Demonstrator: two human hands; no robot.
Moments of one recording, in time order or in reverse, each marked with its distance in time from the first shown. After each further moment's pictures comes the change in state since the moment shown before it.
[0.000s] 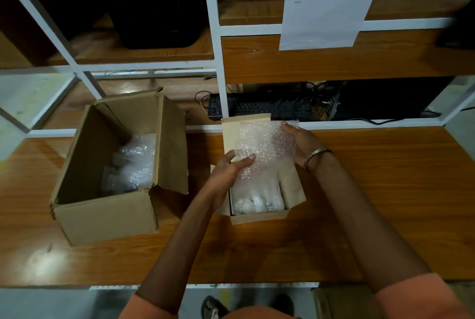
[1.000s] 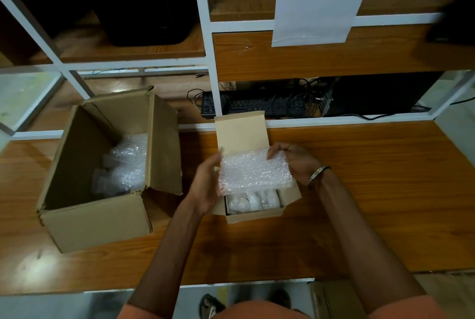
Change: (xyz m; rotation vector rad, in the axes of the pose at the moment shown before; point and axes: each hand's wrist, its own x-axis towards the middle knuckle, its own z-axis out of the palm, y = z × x) left_hand 0.003 -0.022 -0.027 -0.429 -0.094 -0.138; right_hand -0.010 0.040 -0.028 -0.397 -0.254 -0.090
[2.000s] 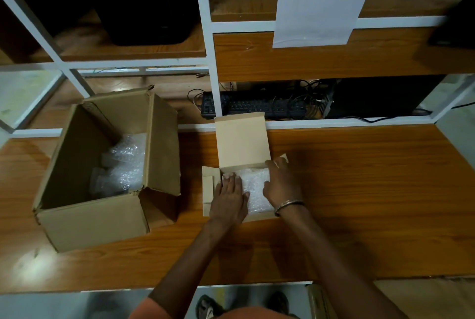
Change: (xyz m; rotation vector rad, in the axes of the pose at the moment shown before) left_hand 0.030 -0.091 -0.005 1.851 0.164 0.287; right_hand -0.008 0.055 0.053 -1.170 0.459 -0.113
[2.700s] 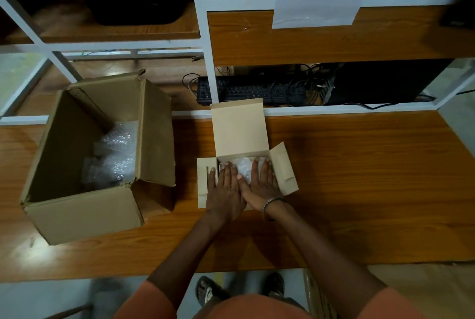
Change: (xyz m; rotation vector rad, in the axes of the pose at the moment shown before) left_hand 0.002 -0.004 0.010 0.361 -0.168 0.032; right_hand -0.007 -0.004 0.072 0.005 -0.365 0.099
